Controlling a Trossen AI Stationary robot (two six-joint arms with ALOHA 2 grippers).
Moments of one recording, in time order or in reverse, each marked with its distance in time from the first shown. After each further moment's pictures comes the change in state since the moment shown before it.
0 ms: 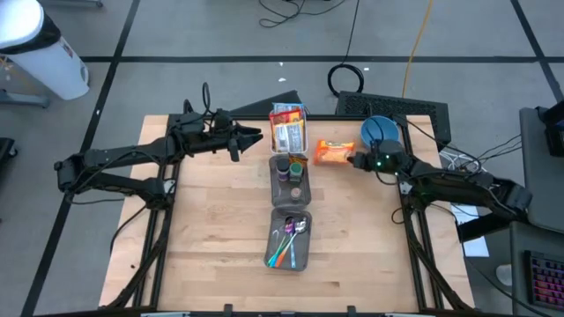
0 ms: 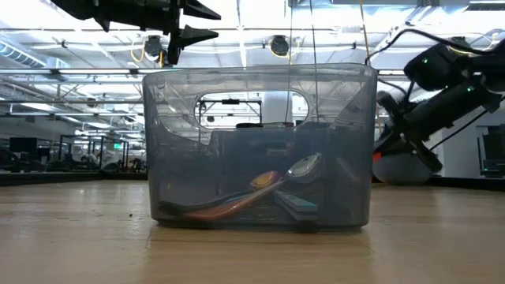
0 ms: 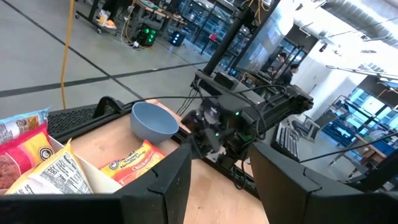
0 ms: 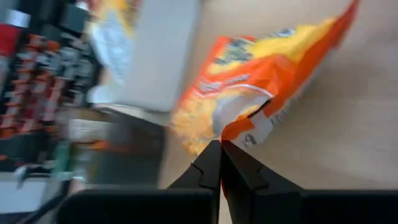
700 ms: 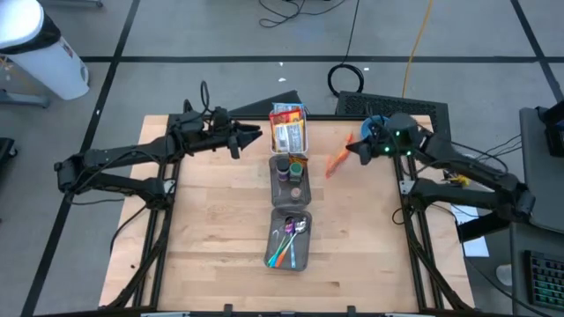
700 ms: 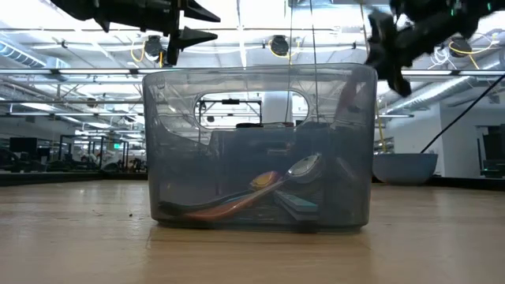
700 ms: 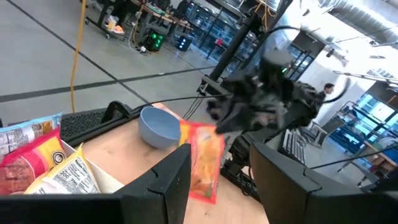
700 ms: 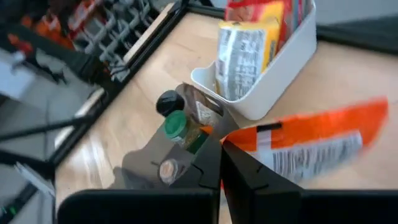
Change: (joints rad) left arm 0.016 0.000 0.000 0.004 -0.017 0.000; right arm 0.063 -0.099 0.550 -0.630 -0.137 -0.418
